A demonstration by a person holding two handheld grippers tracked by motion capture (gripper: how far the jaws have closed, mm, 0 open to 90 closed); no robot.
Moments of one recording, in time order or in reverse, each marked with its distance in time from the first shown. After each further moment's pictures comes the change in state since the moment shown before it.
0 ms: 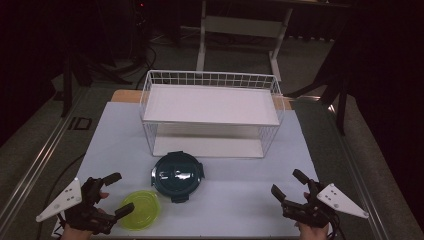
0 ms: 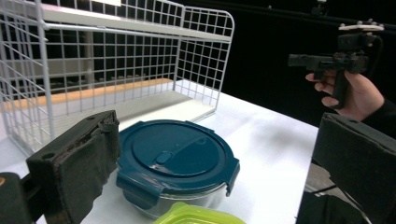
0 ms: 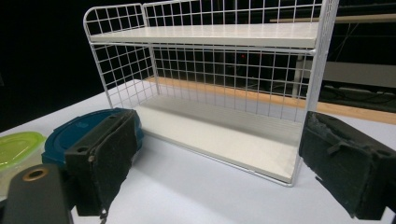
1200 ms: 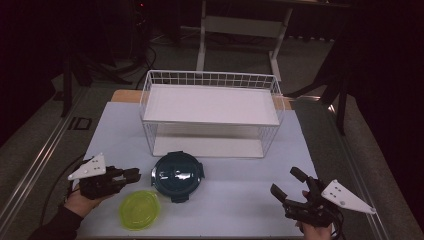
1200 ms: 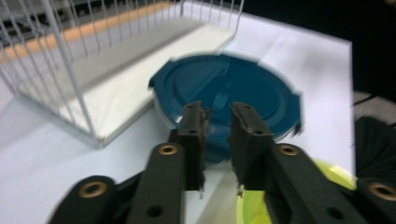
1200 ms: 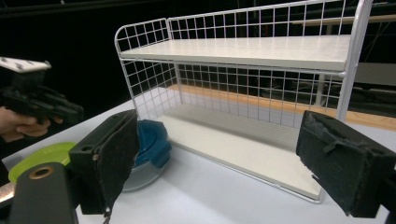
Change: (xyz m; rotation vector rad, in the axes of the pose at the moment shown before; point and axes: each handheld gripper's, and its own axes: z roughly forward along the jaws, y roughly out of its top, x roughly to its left) left arm 0.068 0.000 0.041 0.381 -0.037 0.104; right arm 0.009 0.023 -0.004 -0.003 0.087 0.033
